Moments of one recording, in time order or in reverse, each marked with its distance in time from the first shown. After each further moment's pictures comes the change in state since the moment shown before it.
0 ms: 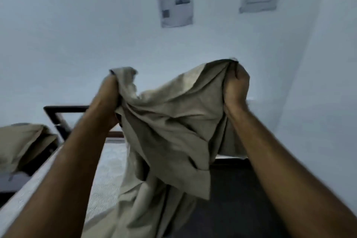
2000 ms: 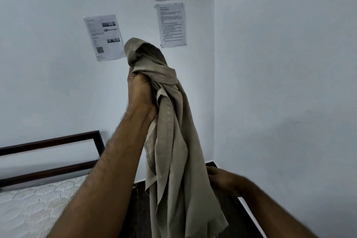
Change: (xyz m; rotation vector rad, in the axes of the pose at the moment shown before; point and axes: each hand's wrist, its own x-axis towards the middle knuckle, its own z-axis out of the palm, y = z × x) left_hand -0.146 0.011 0.273 -0.617 -0.282 0.110; right_hand -0.156 0.022 -0.364 -0.317 -0.943 0.619
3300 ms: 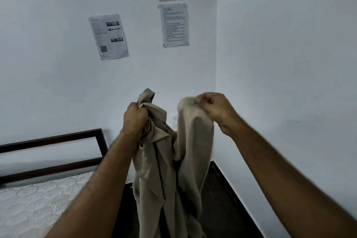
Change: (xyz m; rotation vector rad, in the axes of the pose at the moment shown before) left_hand -0.015 -0.013 -0.096 1.207 0.163 -0.084; right_hand -0.018 -0.196 -0.024 0.252 0.591 -0.486
